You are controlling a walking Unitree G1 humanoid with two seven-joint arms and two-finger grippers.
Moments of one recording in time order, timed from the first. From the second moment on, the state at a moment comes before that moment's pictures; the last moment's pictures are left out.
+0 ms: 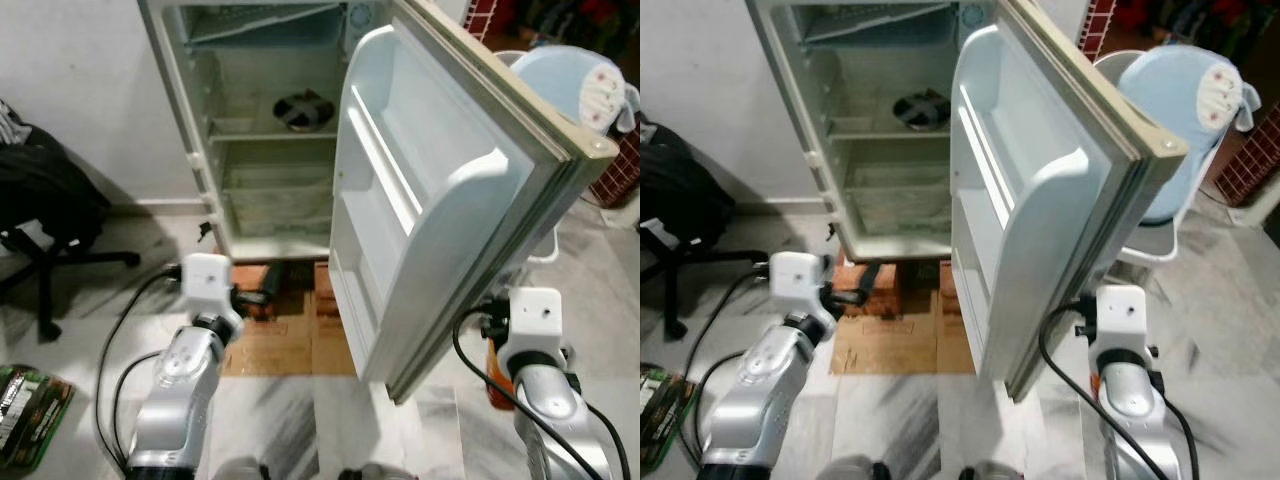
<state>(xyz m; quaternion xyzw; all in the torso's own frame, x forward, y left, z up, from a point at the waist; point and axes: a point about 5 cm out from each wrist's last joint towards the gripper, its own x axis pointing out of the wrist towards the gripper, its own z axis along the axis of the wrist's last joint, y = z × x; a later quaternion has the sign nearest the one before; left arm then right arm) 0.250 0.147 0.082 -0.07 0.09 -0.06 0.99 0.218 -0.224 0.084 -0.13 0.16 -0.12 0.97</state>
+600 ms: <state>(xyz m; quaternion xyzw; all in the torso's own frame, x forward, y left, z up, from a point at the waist) 0.247 0.146 0.087 -0.07 0.08 -0.03 0.99 0.212 -0.241 0.078 -0.17 0.20 -0.17 0.95</state>
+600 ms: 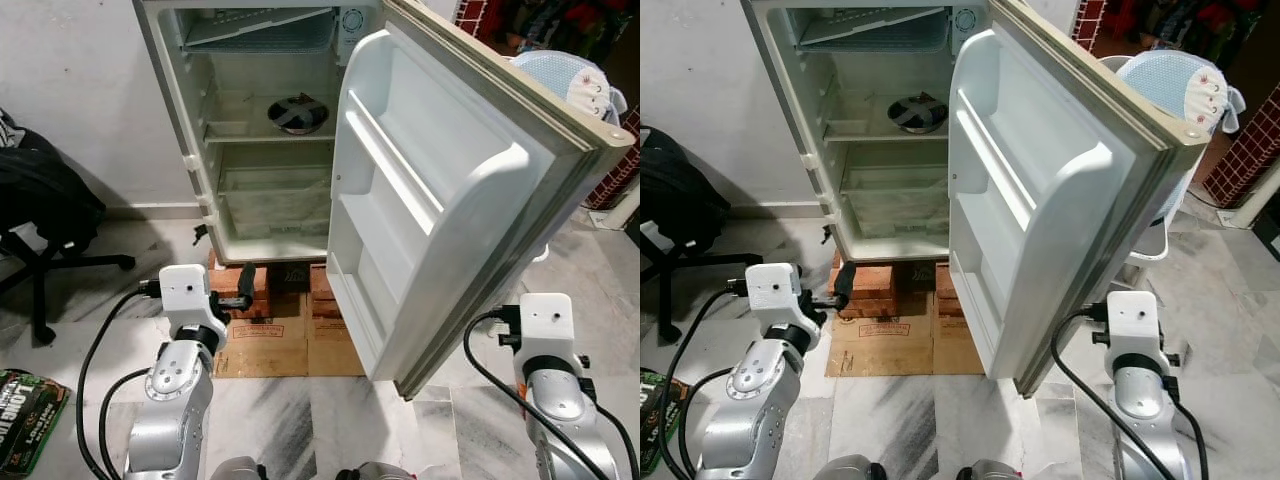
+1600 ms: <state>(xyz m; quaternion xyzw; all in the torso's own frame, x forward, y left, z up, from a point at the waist) 0.254 0.145 0.074 -0.05 0.11 -0.03 0.99 0.194 -0.209 0.039 -0.08 0.36 0.01 0.93</state>
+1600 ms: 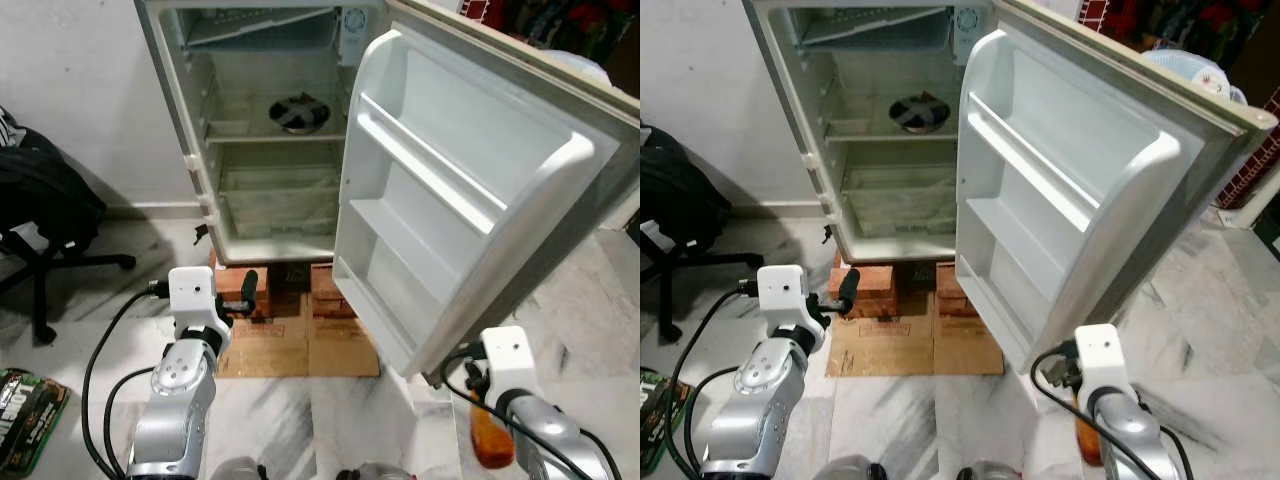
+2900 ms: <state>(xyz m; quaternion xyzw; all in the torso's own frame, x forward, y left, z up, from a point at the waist) 0.260 0.152 0.079 -0.05 0.10 -0.03 0.99 0.265 -0.164 0.071 0.00 0.19 0.06 0.98</state>
